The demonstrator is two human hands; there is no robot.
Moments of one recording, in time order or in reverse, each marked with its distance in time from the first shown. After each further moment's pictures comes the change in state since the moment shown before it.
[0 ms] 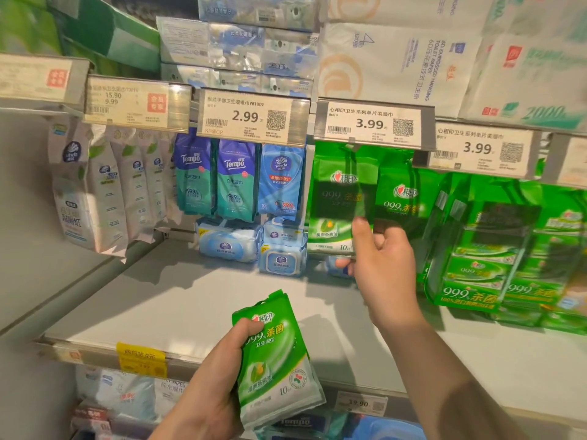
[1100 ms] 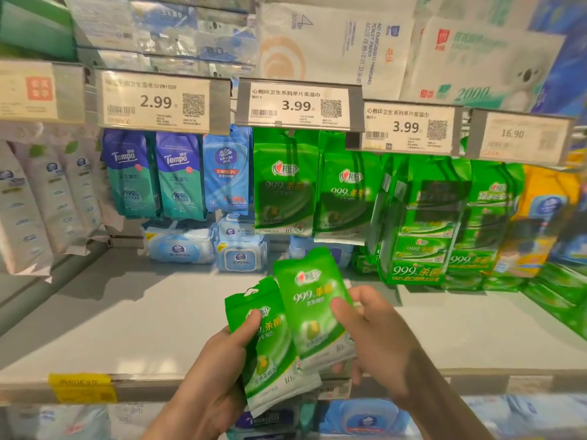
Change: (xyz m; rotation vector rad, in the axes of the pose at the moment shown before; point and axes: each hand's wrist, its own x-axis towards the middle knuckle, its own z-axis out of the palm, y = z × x) left_hand -0.046 0.022 0.055 -0.541 -0.222 -0.306; right_hand -0.060 0.032 -0.080 -0.218 -0.337 0.348
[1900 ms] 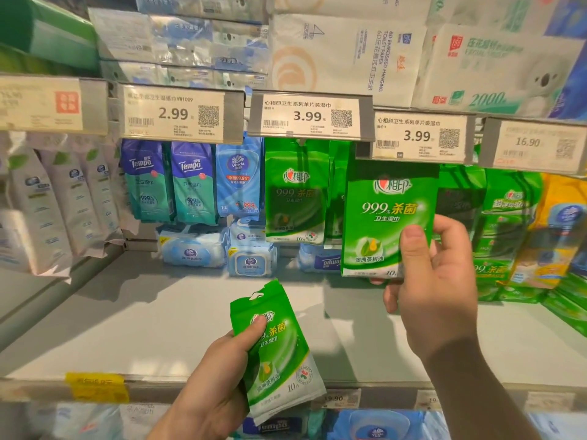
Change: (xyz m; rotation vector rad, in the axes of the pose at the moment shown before) left_hand -0.002 0.005 -0.006 0.029 0.033 -0.018; right_hand 0.010 -0.046 -0.020 0.380 0.415 -0.627
